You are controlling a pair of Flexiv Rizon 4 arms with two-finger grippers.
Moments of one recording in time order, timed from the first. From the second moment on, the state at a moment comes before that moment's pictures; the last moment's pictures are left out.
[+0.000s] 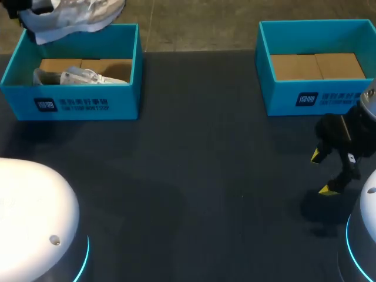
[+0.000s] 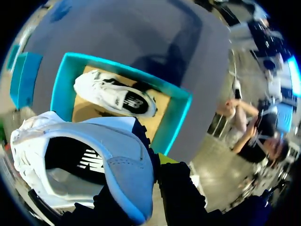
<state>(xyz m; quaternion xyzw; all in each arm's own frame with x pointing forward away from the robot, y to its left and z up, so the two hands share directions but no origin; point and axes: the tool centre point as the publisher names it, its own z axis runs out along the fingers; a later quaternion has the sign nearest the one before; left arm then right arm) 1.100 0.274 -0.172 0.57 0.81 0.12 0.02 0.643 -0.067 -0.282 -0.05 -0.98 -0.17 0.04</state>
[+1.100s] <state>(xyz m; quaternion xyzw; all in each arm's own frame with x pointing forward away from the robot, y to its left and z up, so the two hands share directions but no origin) 1.112 0.309 -0.190 0.72 0.68 0.11 0.05 0.643 -0.067 -0.282 -0.05 -0.98 -0.17 0.04</state>
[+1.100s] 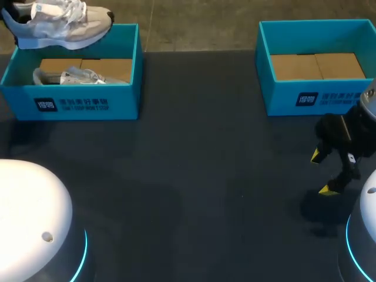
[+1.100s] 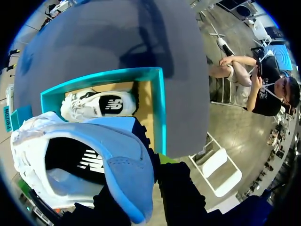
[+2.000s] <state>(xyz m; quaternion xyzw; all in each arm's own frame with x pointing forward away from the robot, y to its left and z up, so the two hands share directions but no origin) 1.150 0.334 -0.212 0.73 0.68 0.11 0.02 0.643 -0.067 -0.282 -0.05 -0.98 -0.17 0.04</state>
